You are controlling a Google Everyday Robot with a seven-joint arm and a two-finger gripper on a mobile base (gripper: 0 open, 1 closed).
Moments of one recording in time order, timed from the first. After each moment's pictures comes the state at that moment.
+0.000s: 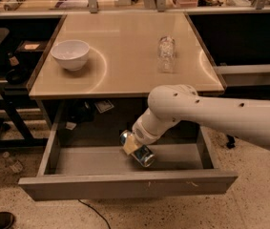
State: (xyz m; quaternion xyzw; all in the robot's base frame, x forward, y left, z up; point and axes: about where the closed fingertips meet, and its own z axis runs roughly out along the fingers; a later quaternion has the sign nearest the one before) arm 0.529 0.000 0.630 -0.35 0.91 0.18 0.12
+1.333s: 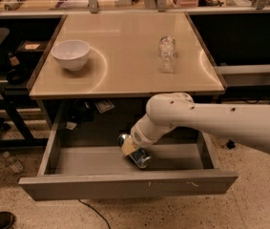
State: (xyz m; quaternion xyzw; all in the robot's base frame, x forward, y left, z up) arm 0.541 0.006 0.603 -0.33 0.92 0.19 0.14
